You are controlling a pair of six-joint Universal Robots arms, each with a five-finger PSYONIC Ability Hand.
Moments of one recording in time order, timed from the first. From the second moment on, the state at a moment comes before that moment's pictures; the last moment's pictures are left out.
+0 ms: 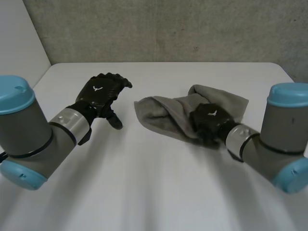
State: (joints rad) left arm 4.32 -1.90 -1.59 3.39 -1.31 3.23; right arm 1.97 -1.09 1.51 -0.03 1.24 2.85; left_hand 0.33 0.30 0.23 0.23 0.08; right_hand 1.31 1.29 0.22 0.25 1.15
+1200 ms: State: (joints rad) left arm 4.19 -2.34 -1.31 3.34 -1.22 3.50; right arm 1.87 -1.43 1.85 0.04 1.22 2.72; left_hand 0.33 0.30 0.23 0.23 0.14; right_hand 0.26 0.26 0.22 0.25 0.07
